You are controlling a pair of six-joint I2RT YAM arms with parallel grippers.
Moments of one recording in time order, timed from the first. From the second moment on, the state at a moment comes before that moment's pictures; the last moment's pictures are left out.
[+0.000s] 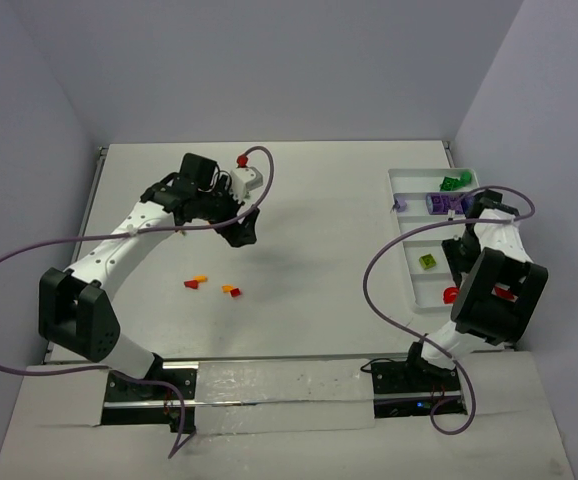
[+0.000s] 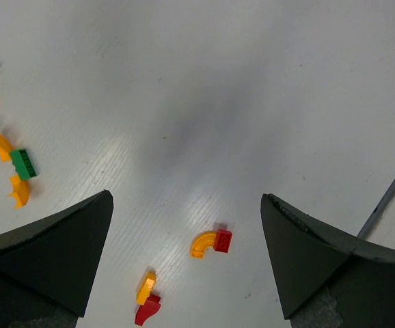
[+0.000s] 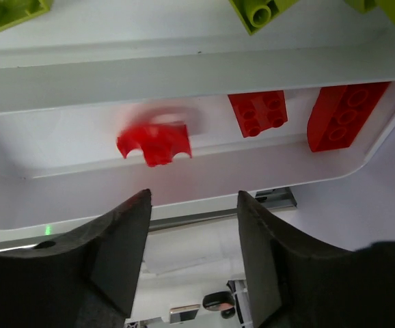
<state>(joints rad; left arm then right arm) -0.46 1.52 1.30 -0.66 0.45 0.31 -0.46 1.56 1.08 -0.99 0.19 -0.51</state>
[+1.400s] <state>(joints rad) -0.17 1.44 0.87 -0.65 0.32 0.72 0.06 1.51 1.25 -1.09 -0.19 -0.27</state>
